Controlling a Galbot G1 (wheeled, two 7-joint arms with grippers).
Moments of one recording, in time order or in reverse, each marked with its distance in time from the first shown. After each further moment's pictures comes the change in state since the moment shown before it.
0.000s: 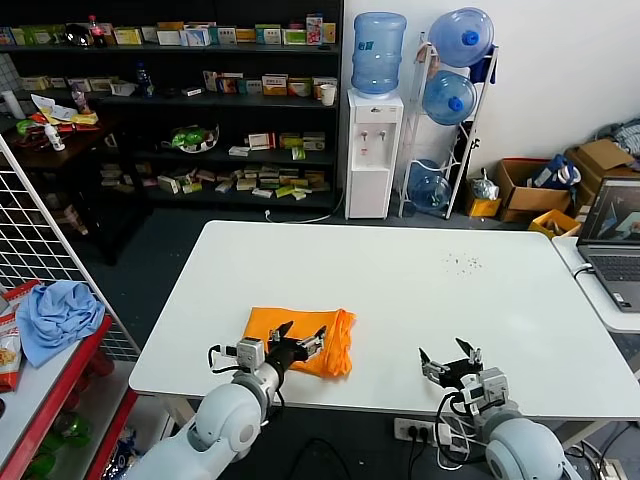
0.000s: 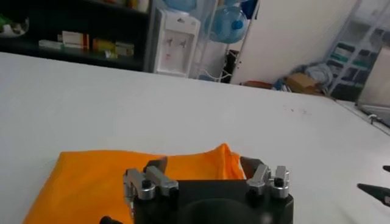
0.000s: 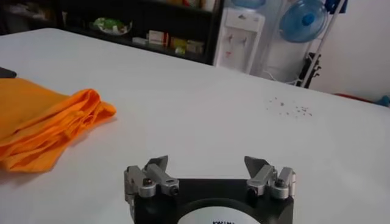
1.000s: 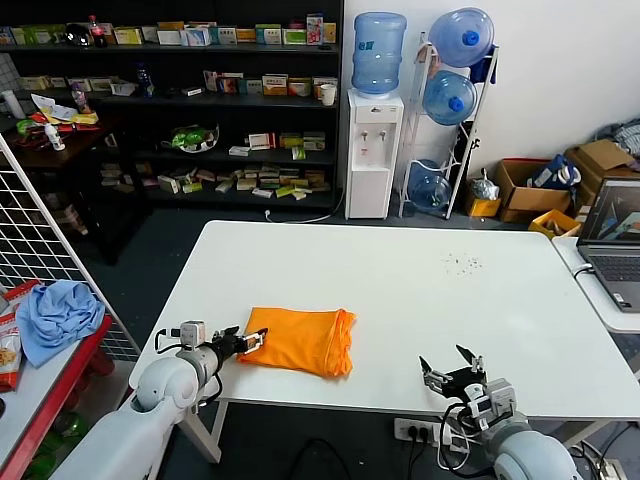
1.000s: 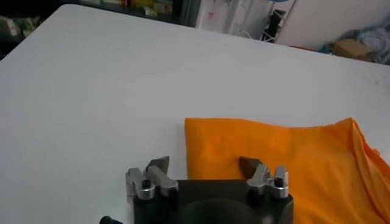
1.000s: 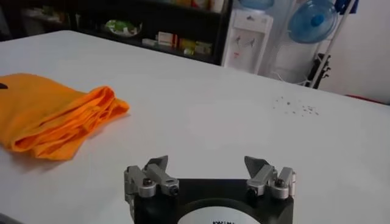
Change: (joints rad) left arm -0.045 0.086 -0.178 0.244 -0.087 0.140 0.223; right arm -0.070 -0.016 0.037 0.049 -0.002 0.018 -0.040
